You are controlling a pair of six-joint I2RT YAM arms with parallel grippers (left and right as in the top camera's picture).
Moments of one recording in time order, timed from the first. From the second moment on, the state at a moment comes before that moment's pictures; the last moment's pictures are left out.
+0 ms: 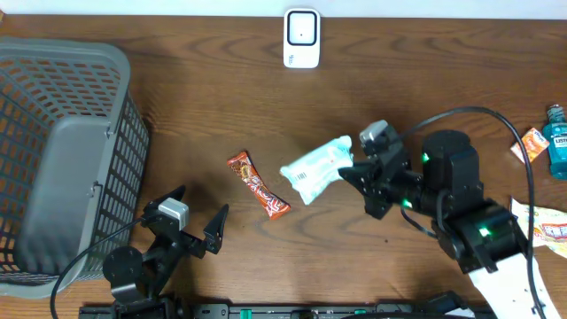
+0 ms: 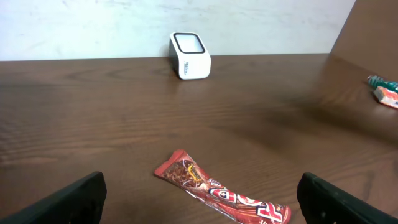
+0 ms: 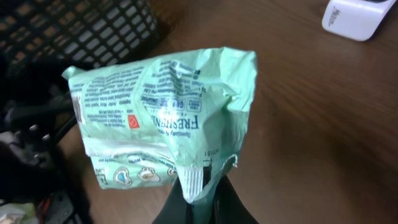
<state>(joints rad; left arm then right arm) 0.22 0.02 0.09 -0.29 0.71 -0.02 0.36 0.96 0.93 -0.65 -0.54 -0.04</state>
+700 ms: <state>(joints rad) 0.21 0.02 0.09 -0.29 0.71 -0.02 0.38 0.98 0.89 -0.58 -0.53 -0.17</state>
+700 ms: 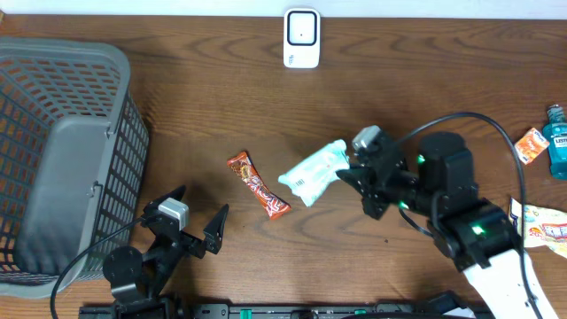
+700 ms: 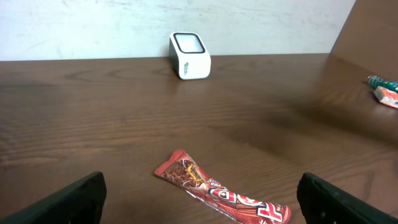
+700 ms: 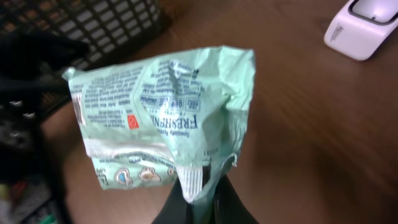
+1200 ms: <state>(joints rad) 0.22 0.02 0.09 -0.29 0.71 -0.02 0.41 1.46 0.83 0.19 -0.22 -0.34</state>
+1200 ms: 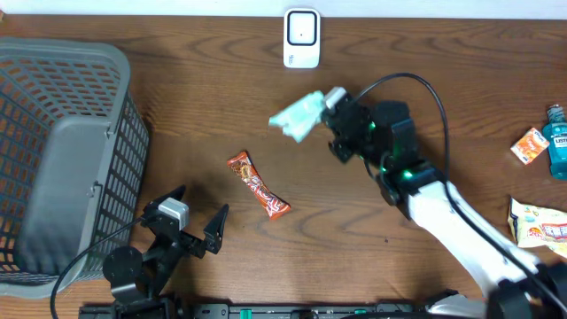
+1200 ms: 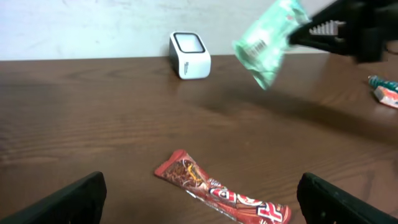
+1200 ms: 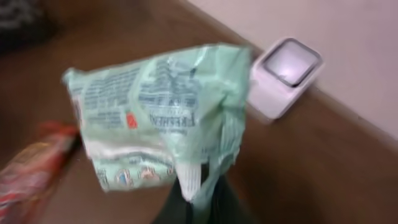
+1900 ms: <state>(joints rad) 0.22 0.02 0.09 -0.29 0.71 -0.02 0.41 2.08 1.25 0.73 0.21 -0.99</state>
